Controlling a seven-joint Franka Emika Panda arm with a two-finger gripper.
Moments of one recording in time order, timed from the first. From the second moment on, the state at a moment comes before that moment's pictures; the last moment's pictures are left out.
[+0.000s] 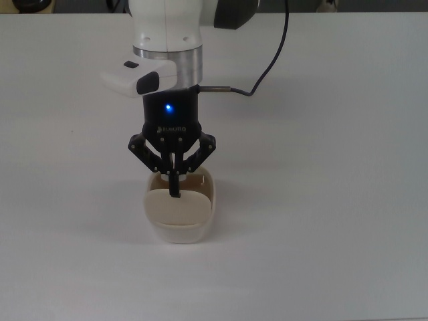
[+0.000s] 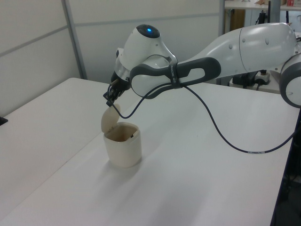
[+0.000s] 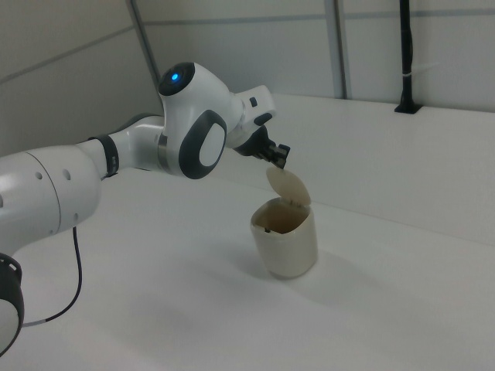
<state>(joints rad) 0.04 0.38 0.00 -1.49 -0.04 2.50 0.07</state>
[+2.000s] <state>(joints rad) 0.05 0.44 0.00 -1.48 -0.08 2.23 0.09</state>
